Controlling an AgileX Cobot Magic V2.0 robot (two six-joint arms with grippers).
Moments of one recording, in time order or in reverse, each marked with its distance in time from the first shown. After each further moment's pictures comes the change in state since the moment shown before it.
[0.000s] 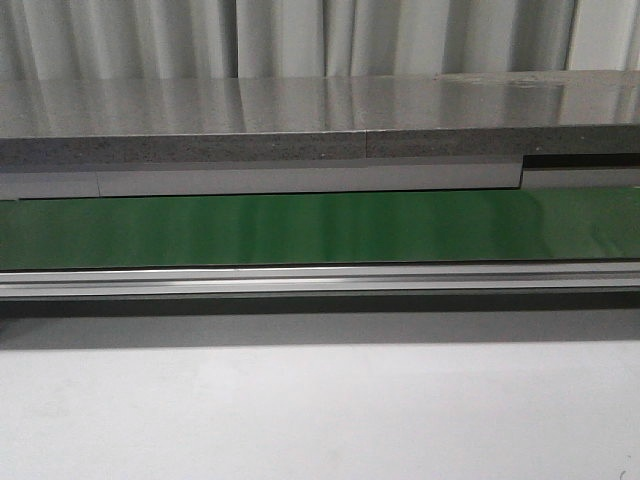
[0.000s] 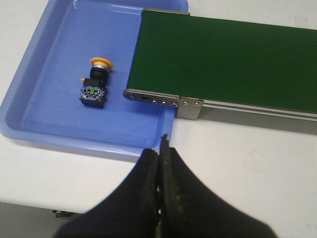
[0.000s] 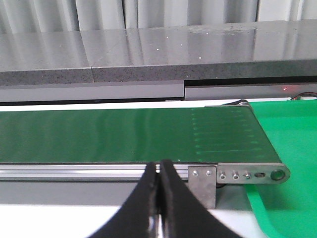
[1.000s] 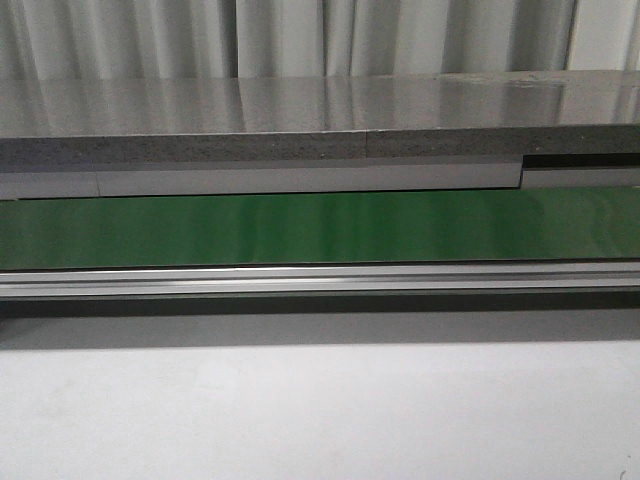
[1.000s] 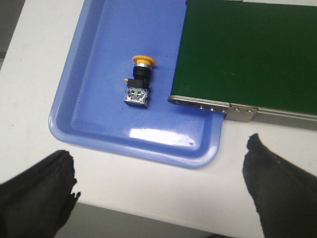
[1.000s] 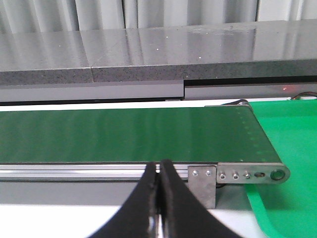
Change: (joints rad) left arm 0.035 0.308 -0.198 0.137 0.064 0.000; right arm 0.000 0.000 0.000 0.000 0.000 0.000
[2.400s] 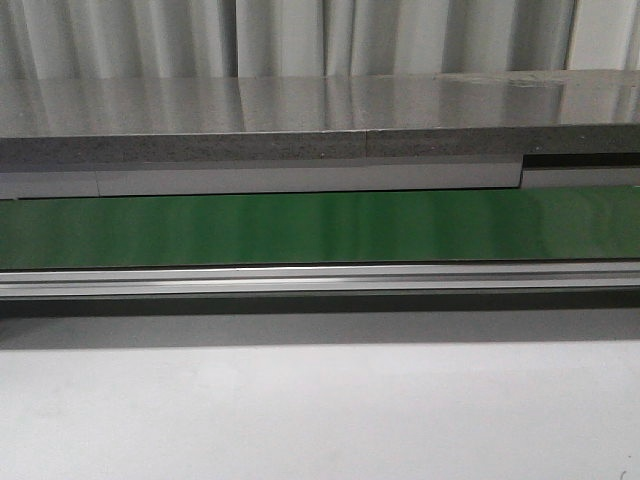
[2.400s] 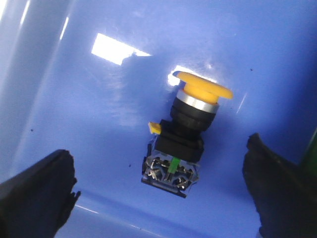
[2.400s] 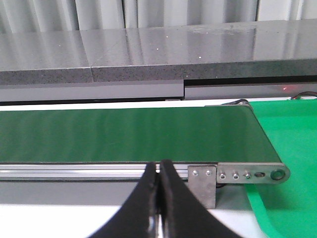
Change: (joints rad) left arm 0.379 0.890 -0.279 -0.289 -0.194 0.237; right arm 0.000 0.000 0.000 0.000 0.000 0.000
